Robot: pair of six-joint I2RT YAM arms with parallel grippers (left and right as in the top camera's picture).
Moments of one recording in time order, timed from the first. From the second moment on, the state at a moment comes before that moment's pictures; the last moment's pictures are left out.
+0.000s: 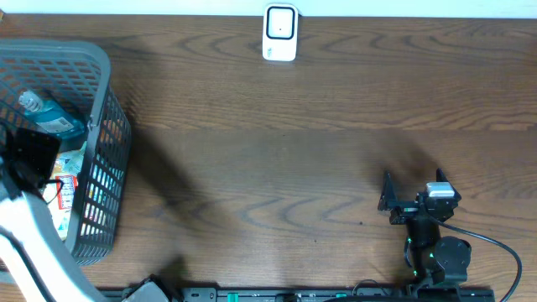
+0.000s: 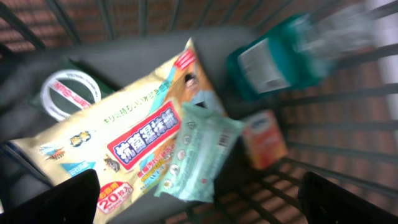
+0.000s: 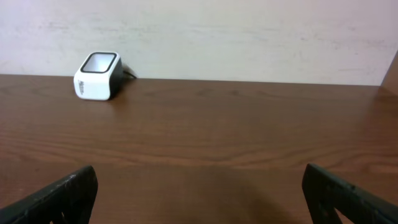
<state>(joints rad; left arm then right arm) 0.71 1.29 1.20 -0.90 0.01 -0.63 0.02 0.02 0.01 -0.07 -0.01 0.00</state>
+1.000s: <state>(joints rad) 0.59 1.73 1.19 -0.82 0.11 -0.52 0.02 0.02 0.01 -0.07 -0.01 0.00</state>
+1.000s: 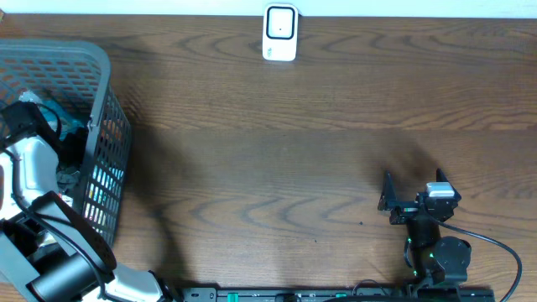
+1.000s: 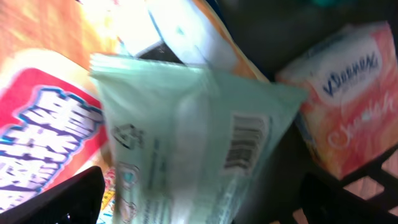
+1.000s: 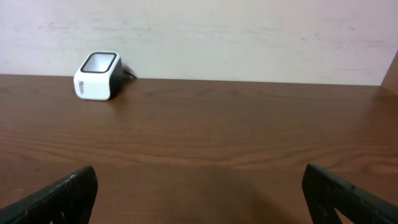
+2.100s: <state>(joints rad) 0.59 1.41 1.28 -0.88 0.09 -0.48 0.02 0.02 0.01 -0.07 -0.01 0.00</state>
